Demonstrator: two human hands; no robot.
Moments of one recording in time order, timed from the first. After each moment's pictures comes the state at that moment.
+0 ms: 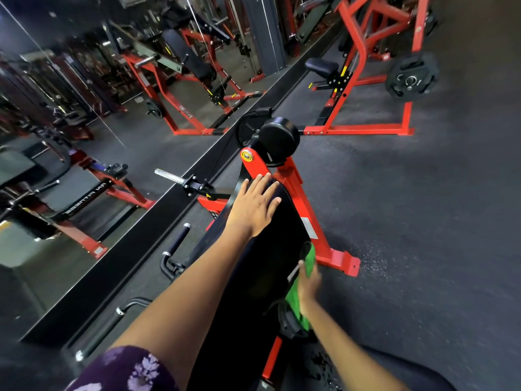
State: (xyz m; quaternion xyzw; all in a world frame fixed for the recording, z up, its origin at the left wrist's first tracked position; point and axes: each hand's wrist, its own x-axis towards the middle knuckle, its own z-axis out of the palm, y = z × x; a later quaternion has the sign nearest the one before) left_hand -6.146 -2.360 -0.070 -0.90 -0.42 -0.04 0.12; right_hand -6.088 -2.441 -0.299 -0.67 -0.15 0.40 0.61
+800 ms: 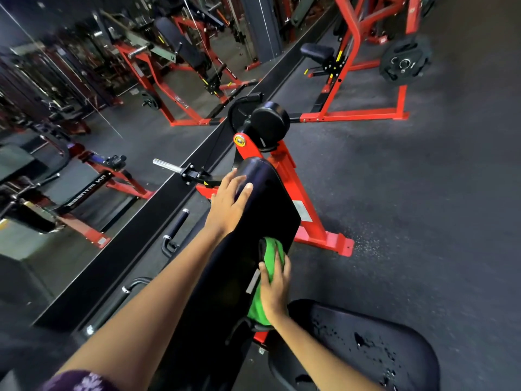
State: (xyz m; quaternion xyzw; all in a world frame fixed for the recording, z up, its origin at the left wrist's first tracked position) left_hand -6.182 -2.410 -0.071 -0.80 -0.50 -0.28 -0.17; right_hand -6.157 -2.521 -0.253 -0.64 -0.31 0.34 0.62
